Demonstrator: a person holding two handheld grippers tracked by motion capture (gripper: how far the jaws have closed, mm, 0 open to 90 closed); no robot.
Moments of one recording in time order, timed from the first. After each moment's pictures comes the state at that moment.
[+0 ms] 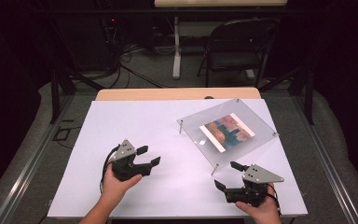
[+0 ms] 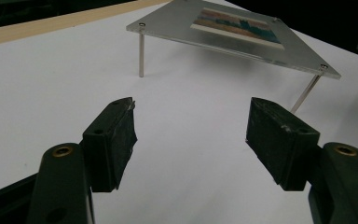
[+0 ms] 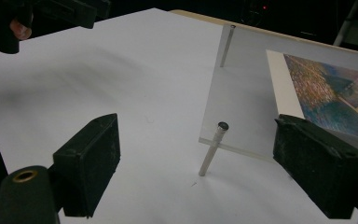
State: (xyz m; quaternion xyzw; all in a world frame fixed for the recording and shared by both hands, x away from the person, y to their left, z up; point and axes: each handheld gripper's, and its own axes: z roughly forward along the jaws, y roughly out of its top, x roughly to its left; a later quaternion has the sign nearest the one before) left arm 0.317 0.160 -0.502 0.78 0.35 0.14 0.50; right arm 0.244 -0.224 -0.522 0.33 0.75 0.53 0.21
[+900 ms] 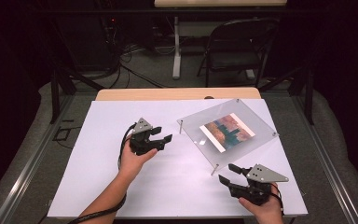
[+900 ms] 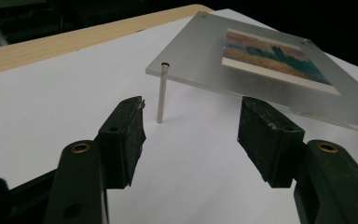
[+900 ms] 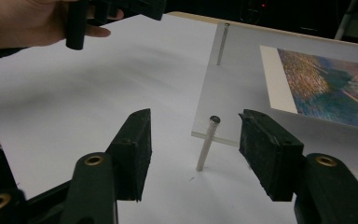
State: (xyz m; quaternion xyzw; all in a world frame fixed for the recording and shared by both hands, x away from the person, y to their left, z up) left arm 0.392 0.124 -0.508 0.78 0.36 0.15 0.50; right arm 0.243 -0.233 -0.523 0.34 0.74 0.54 0.20
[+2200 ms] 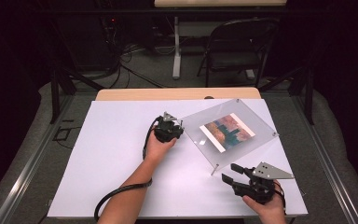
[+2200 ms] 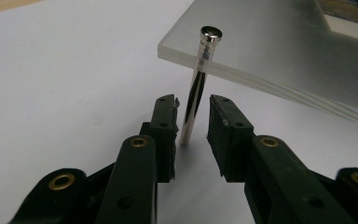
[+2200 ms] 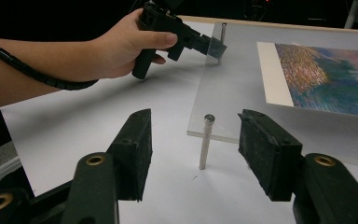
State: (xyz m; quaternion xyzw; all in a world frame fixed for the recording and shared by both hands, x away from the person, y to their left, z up) left arm 0.464 0.060 -0.558 0.81 0.40 0.14 0.41; right arm 0.246 -0.244 -0.523 0.37 0.73 0.55 0.16
